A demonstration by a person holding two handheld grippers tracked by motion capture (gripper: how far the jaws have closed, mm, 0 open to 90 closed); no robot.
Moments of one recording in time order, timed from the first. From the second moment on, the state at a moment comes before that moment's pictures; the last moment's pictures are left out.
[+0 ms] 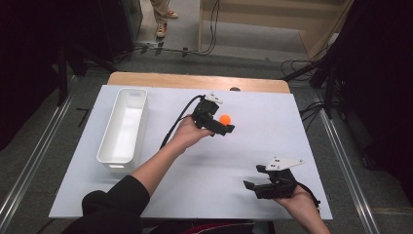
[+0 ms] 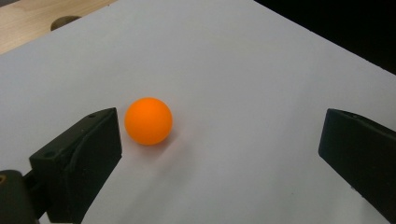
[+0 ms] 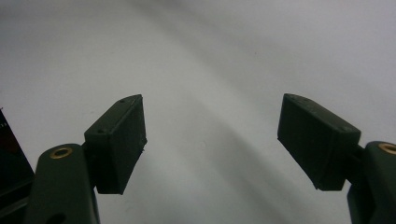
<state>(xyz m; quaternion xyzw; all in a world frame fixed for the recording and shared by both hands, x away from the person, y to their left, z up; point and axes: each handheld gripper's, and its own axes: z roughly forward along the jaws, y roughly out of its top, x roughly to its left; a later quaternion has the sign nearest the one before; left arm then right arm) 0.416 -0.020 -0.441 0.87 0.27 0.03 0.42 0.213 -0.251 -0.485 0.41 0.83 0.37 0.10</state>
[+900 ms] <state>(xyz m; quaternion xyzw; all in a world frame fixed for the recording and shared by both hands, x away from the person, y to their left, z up) 0.444 -0.043 -0.446 0.86 0.28 0.04 0.42 0.213 -0.252 -0.485 0.41 0.83 0.37 0.10</state>
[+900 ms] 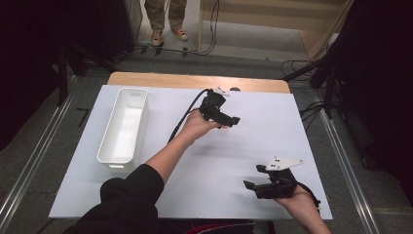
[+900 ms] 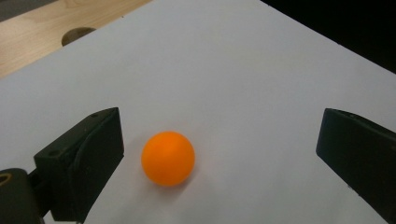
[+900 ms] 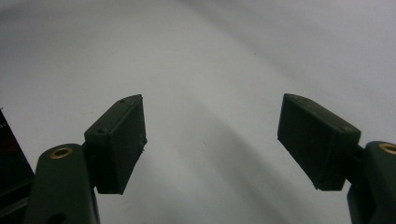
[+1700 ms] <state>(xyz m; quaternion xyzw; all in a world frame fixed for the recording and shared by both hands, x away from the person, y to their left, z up) 0.475 -0.062 -0.435 0.86 0.30 0.05 0.41 0.214 -0.252 -0.484 0.41 0.83 0.38 0.10</state>
